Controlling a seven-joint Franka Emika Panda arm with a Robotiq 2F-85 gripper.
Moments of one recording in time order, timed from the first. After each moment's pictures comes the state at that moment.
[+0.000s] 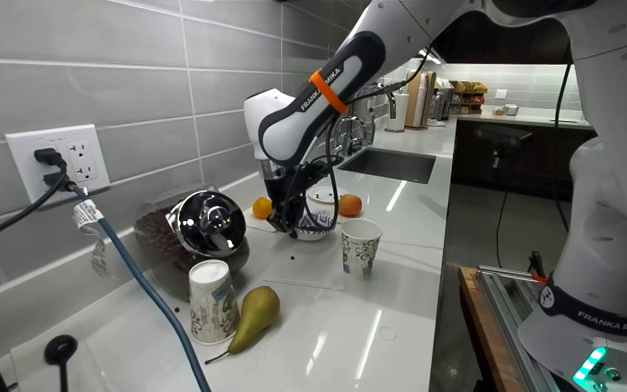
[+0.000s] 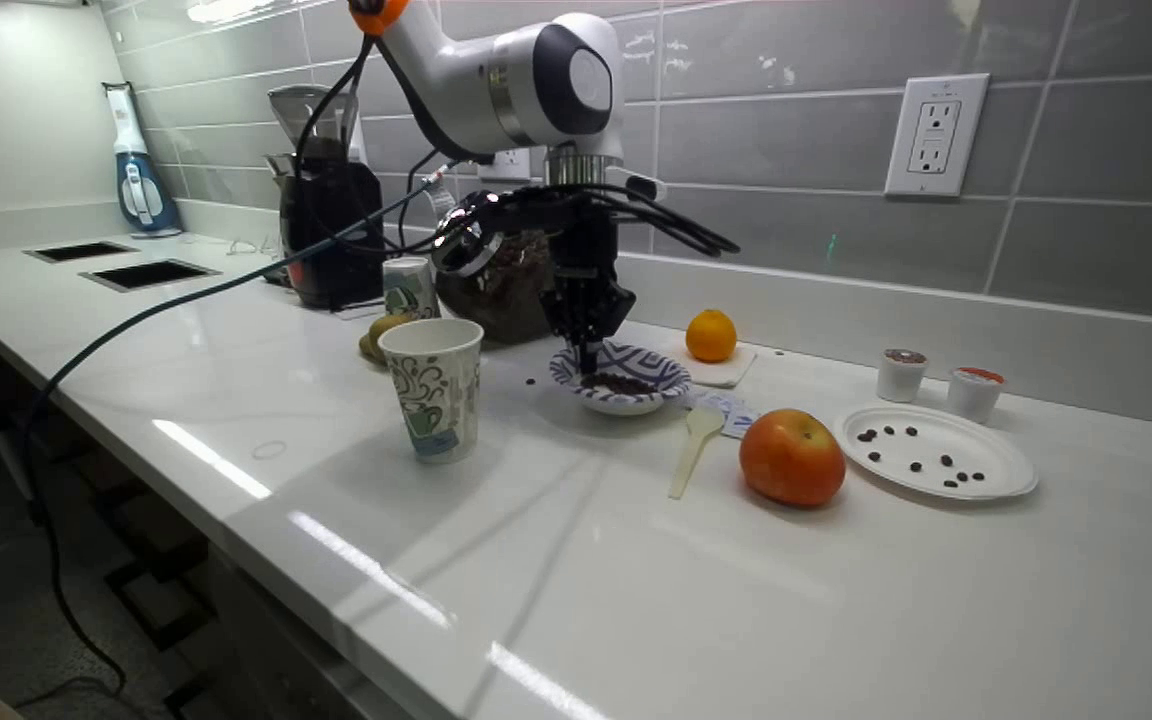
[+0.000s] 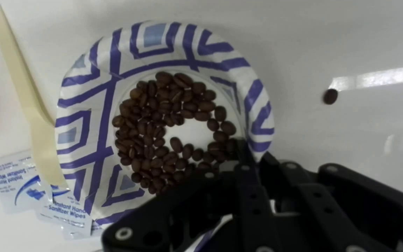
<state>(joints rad) -0.03 0.46 -0.15 -1.91 -0.11 2.20 0.26</state>
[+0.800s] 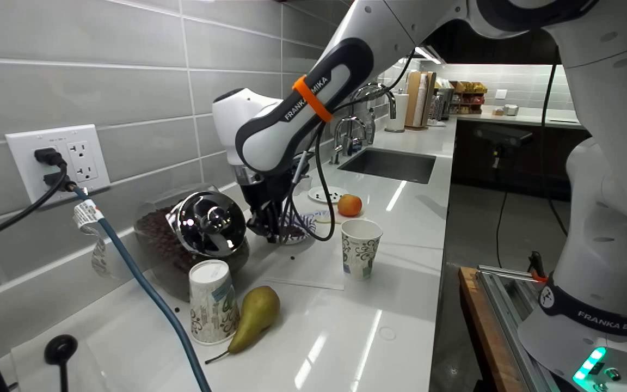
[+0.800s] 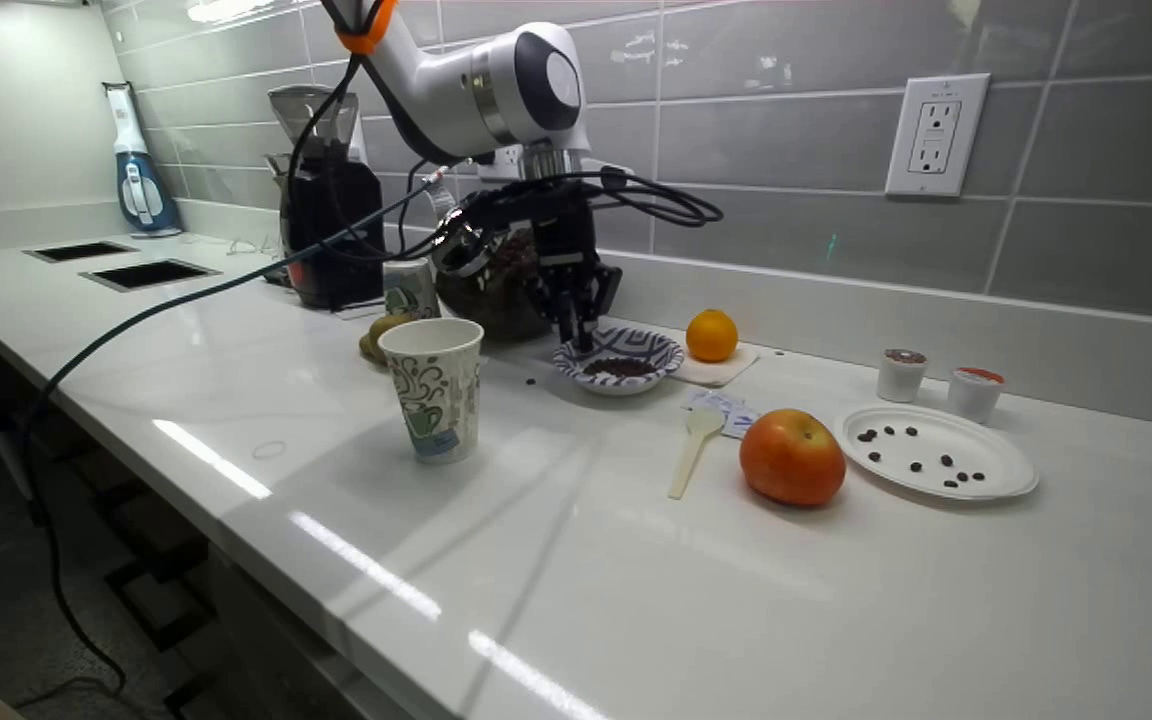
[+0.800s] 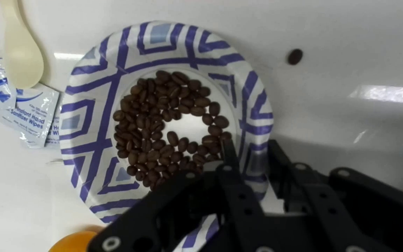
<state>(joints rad) 0.03 0.52 -0.13 -1.79 -0.21 2.17 0.19</state>
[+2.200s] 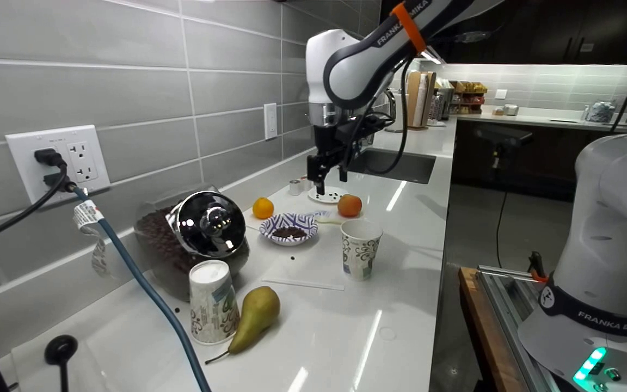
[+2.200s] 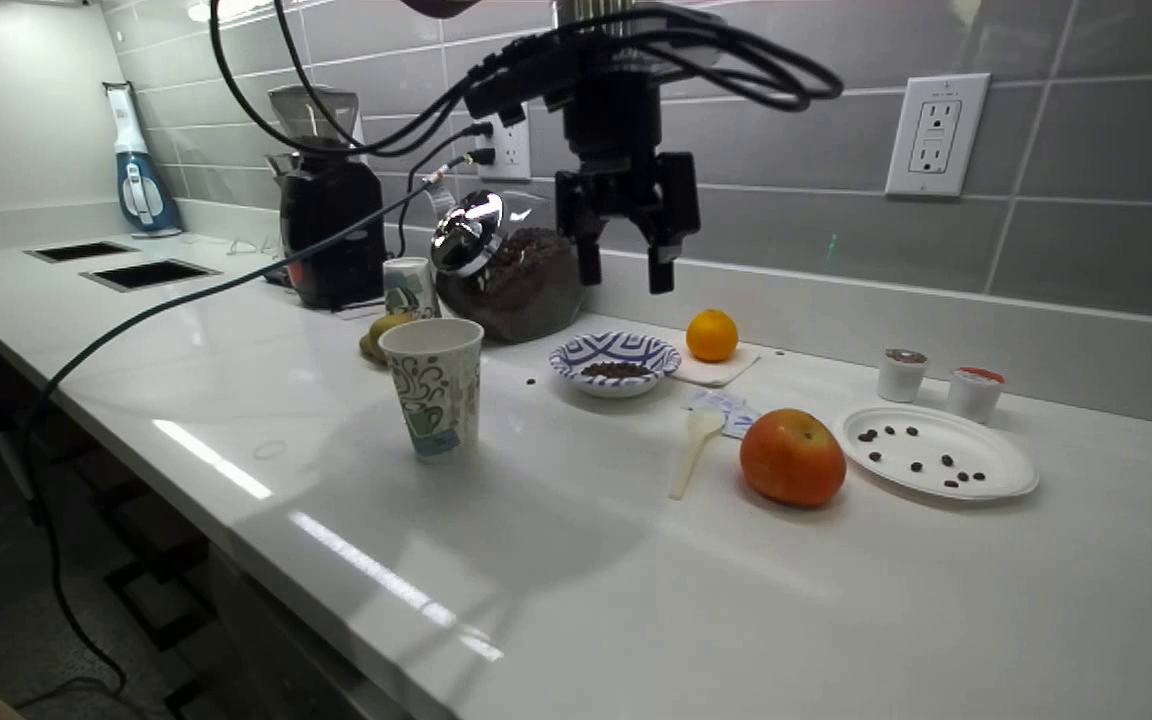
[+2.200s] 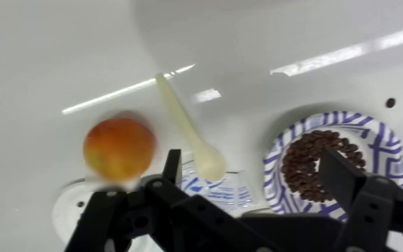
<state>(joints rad) -0.12 0.02 -0.21 -2.23 -0.19 2.22 0.30</state>
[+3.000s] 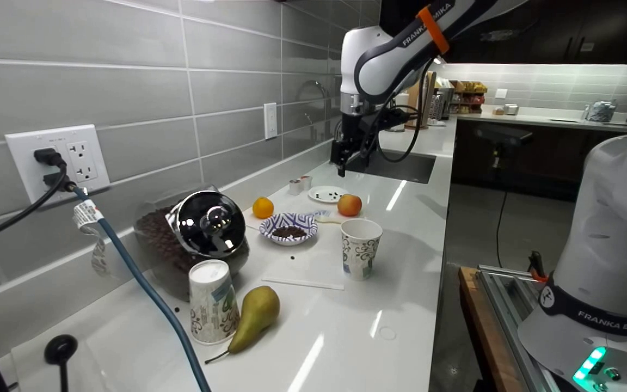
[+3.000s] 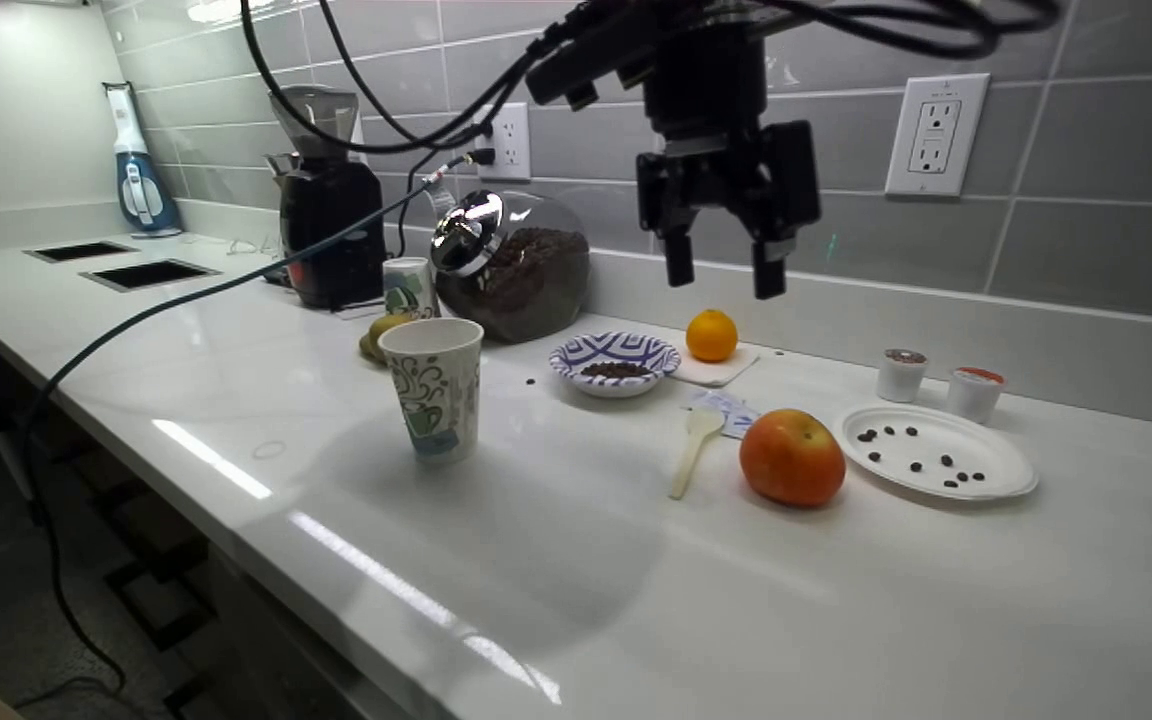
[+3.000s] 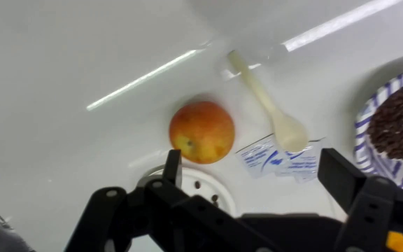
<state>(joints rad) -0.25 -0.06 -0.27 -2.30 -0.26 2.33 0.32</state>
